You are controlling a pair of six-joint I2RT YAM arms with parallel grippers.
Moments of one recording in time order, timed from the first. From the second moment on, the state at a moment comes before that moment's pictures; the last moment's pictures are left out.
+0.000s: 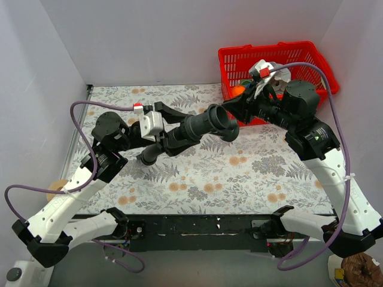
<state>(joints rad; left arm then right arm) -0.72 0.99 1.17 0.05 0.70 0.11 0.56 1.11 1.51 -0.49 -0.42 0.05</state>
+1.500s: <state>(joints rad) -0.76 1.13 1.23 0.08 0.45 0.18 0.67 1.10 1.50 -0.36 -0.84 0.24</state>
